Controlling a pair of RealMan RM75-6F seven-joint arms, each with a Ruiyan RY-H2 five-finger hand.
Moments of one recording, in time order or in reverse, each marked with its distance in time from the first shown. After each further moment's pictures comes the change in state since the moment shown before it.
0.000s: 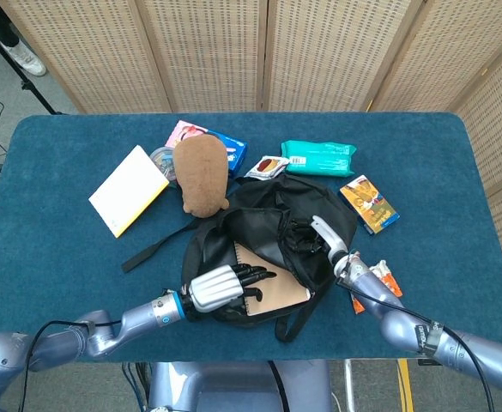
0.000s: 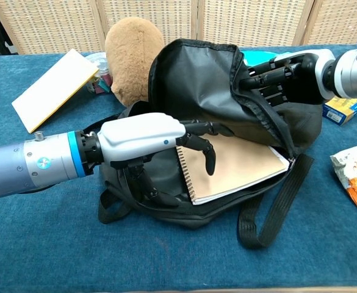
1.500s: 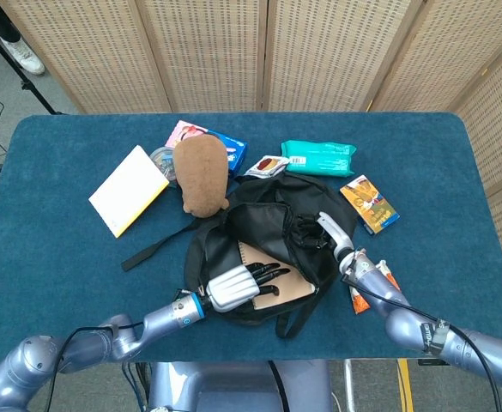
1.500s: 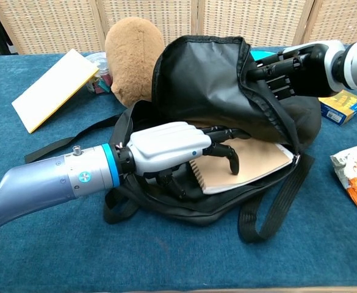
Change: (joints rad) left arm -0.042 -0.157 -0.001 0.141 -0.108 -0.020 0.087; right arm 0.017 0.048 -0.016 -0.024 0.024 0.016 0.049
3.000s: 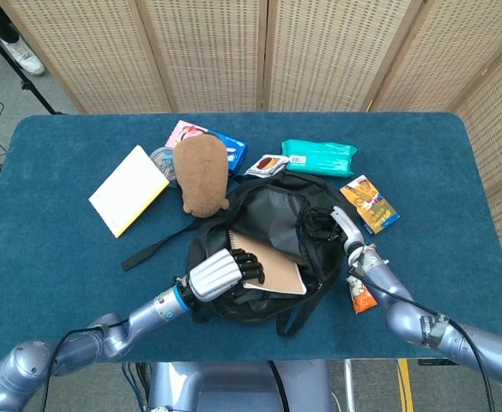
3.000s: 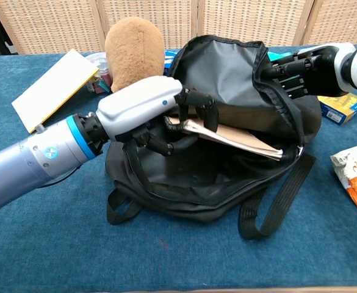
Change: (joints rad) left arm 0.058 0.020 -0.017 0.045 0.002 0.282 -0.095; right arm 0.012 -0.021 -0.019 0.085 0.066 0.031 -0.001
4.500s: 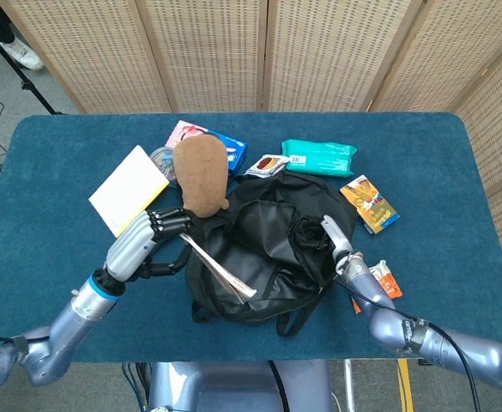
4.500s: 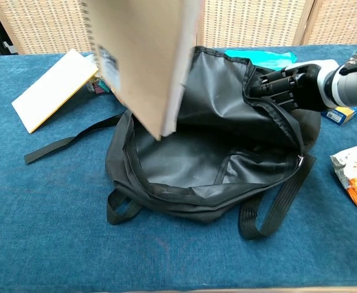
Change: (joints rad) left arm 0.140 0.648 -0.129 -0.903 -0.158 0.082 -0.079; right arm 0.040 -0.076 -0.045 -0.036 0.120 0.134 -0.155
